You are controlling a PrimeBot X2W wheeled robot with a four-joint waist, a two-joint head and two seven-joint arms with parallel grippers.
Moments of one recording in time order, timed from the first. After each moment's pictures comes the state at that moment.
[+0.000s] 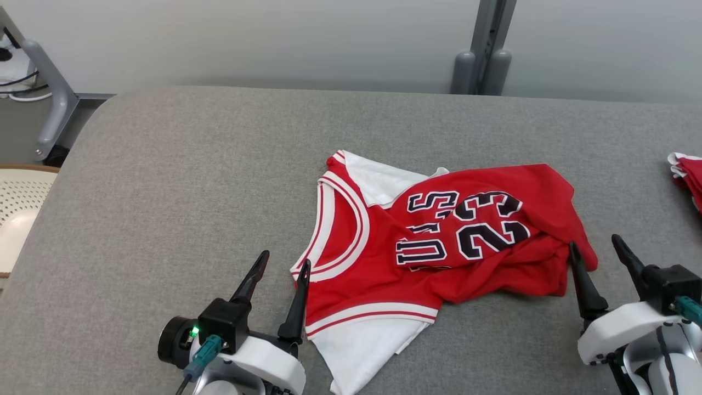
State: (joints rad) left arm -0.14 0.08 -0.40 0.29 -0.28 0.07 -0.26; right arm -0.14 -0.14 0.00 0.31 0.14 0.13 -0.15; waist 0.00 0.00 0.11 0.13
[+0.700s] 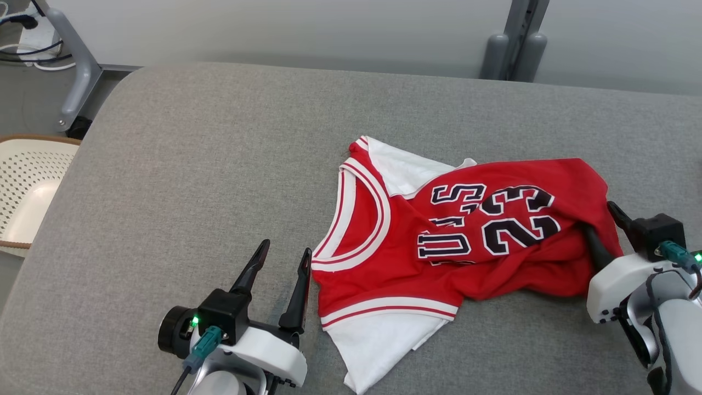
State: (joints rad) left arm -0.17 0.08 -0.40 0.28 -0.29 0.08 -0.26; right arm -0.38 -0.24 0.10 0.59 0.05 0.13 -0.13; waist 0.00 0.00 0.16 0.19
